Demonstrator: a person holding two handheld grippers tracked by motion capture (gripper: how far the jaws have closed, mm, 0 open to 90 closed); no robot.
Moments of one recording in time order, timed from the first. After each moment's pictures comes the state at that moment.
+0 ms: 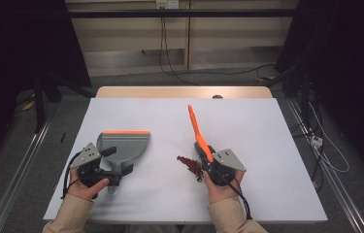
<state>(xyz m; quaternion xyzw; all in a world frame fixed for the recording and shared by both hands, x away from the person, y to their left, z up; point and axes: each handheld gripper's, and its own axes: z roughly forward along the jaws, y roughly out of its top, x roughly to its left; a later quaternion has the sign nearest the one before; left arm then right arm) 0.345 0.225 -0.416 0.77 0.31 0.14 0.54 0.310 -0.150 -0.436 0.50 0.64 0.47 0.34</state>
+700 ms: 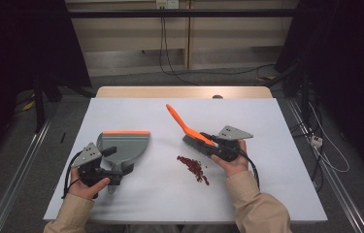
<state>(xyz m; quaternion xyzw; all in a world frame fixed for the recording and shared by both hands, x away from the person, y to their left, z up) 0.347 0.224 -0.417 0.77 0.32 0.14 0.54 0.387 -0.186 -0.437 0.33 0.75 0.54 0.21</state>
